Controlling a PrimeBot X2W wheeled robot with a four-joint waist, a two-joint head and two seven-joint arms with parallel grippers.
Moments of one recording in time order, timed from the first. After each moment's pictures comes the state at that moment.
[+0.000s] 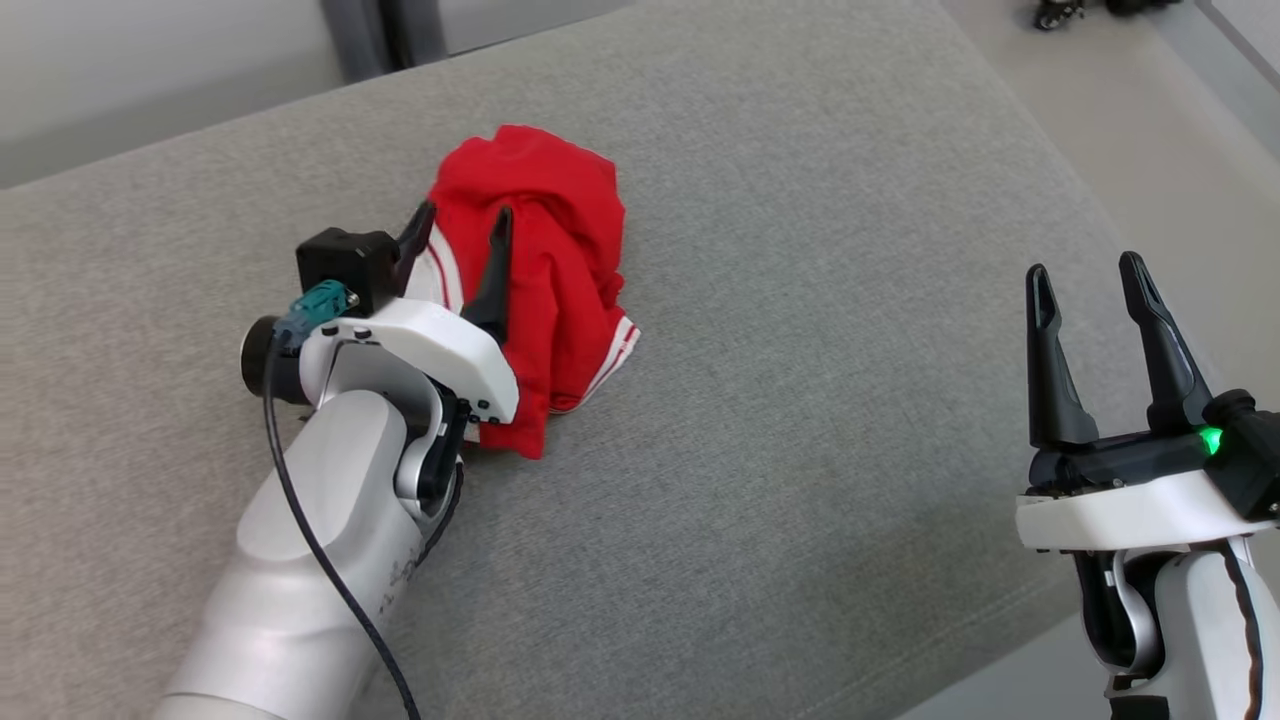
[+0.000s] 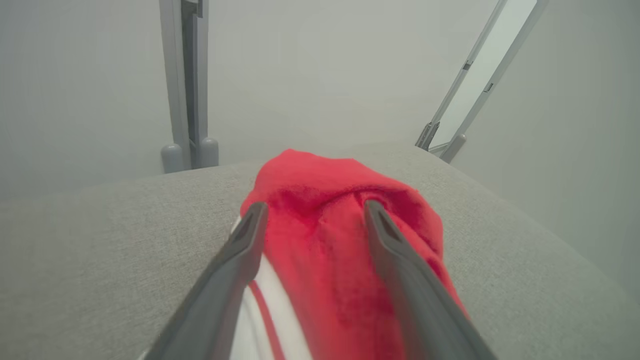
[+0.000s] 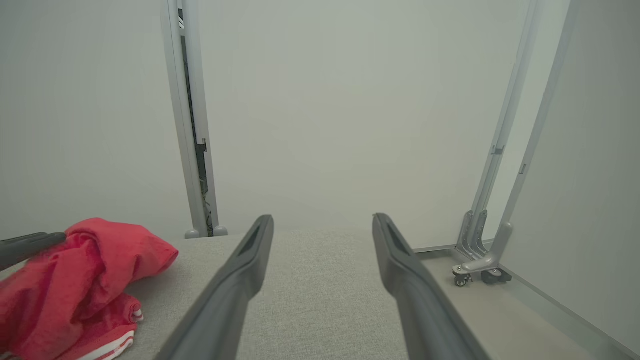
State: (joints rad) left arm -0.74 0.06 -0.42 0.77 -0.51 0.03 -0.19; right arm -0.26 -0.05 0.01 0.07 0.15 0.13 -0.26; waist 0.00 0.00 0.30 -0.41
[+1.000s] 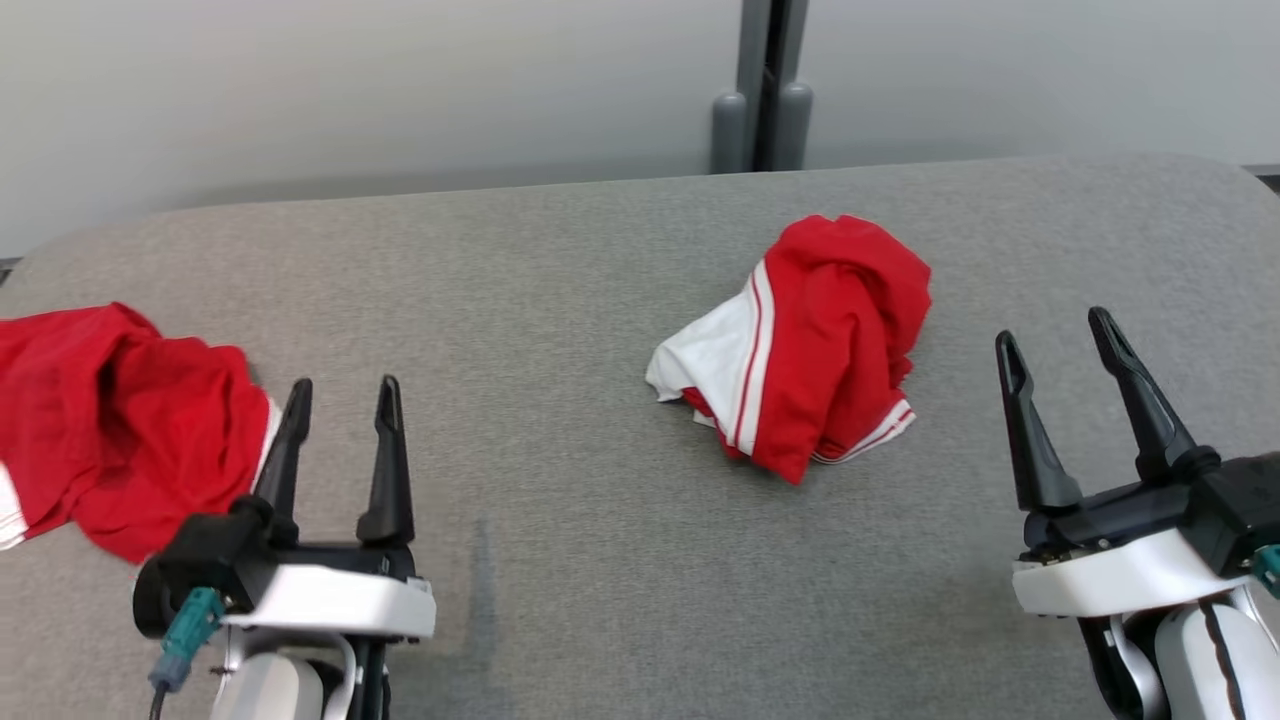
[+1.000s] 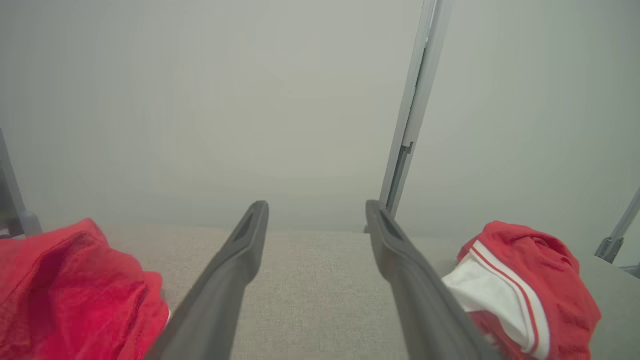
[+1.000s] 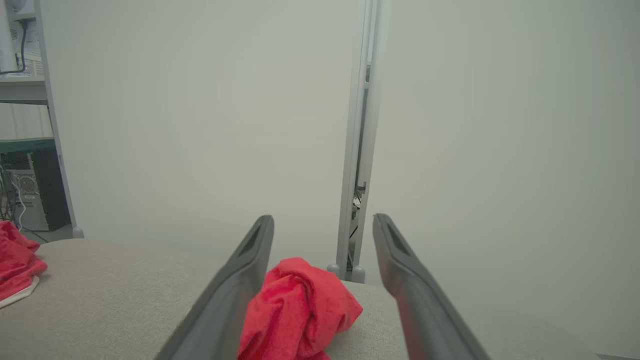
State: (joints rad) left arm -0.16 0.09 -0.12 0.14 -0.30 0.04 -0.26; right arm -0.18 -0.13 0.08 0.02 0.12 0.13 -0.26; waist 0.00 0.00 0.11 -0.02
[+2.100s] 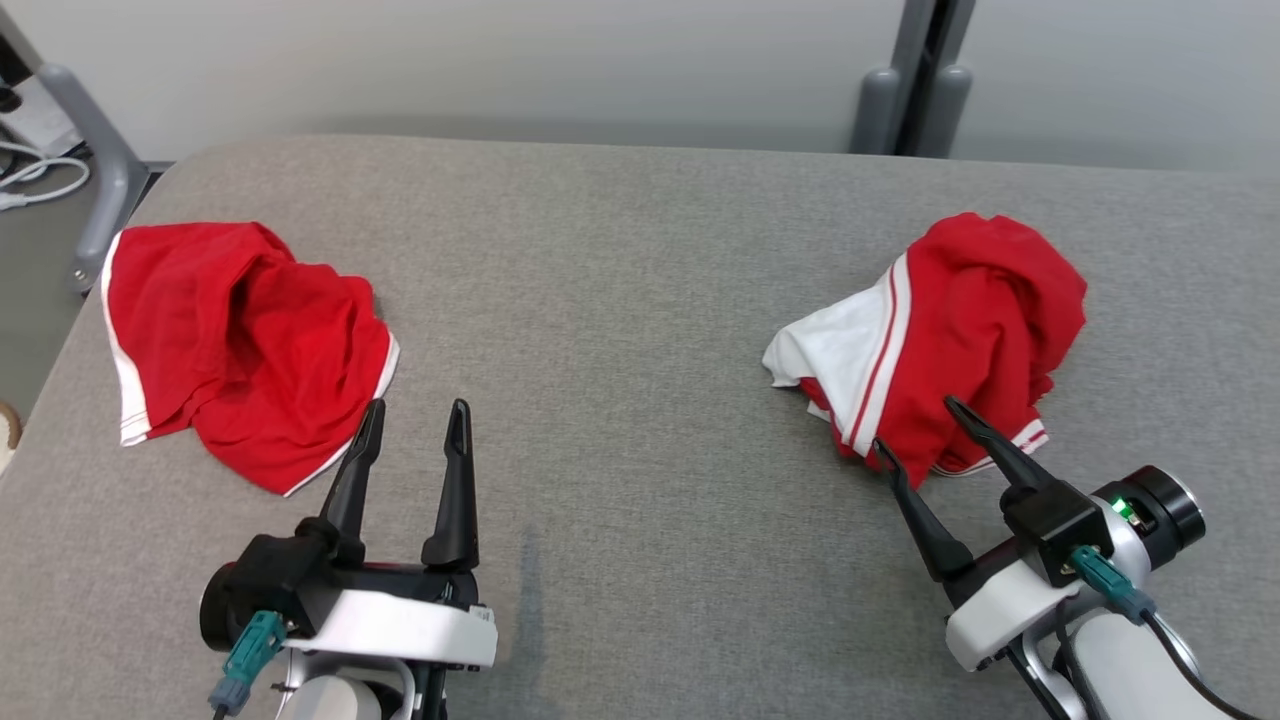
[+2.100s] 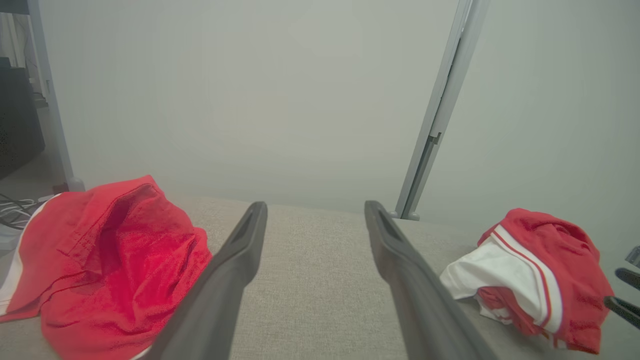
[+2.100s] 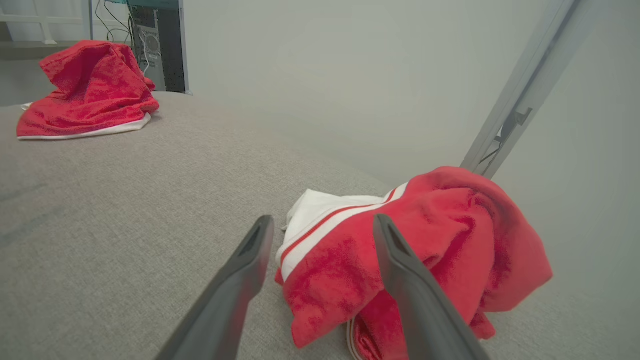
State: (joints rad) left arm -0.08 0.05 -0.21 0.06 -0.31 0.07 -0.26; right arm -0.26 -0.22 0.35 0.31 0.04 0.13 -0.26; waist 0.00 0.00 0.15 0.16
